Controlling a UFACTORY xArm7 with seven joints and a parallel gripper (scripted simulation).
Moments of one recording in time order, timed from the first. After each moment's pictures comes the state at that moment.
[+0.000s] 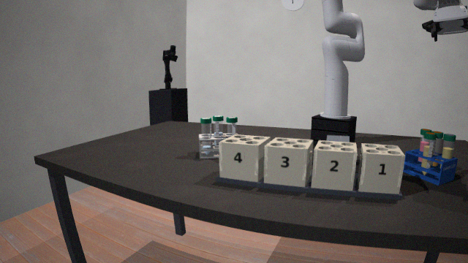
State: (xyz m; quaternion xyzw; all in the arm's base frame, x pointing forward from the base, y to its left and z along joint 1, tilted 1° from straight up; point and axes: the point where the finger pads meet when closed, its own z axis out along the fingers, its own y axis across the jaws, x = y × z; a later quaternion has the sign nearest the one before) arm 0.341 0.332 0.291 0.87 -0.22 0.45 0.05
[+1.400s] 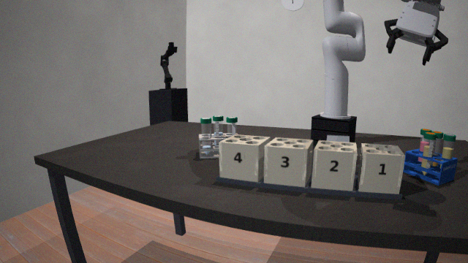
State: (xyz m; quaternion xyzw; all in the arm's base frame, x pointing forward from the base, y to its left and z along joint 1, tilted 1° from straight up) arm 0.400 0.192 0.221 0.95 -0.15 0.22 0.17
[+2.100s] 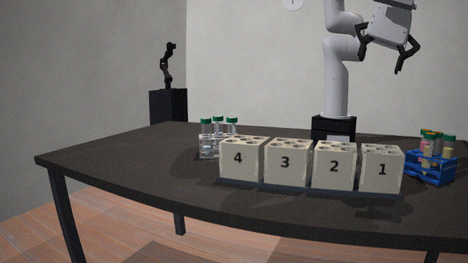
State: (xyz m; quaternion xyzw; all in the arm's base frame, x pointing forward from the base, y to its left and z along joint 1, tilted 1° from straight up) arm 0.413 0.117 0.190 0.98 -0.11 0.09 0.15
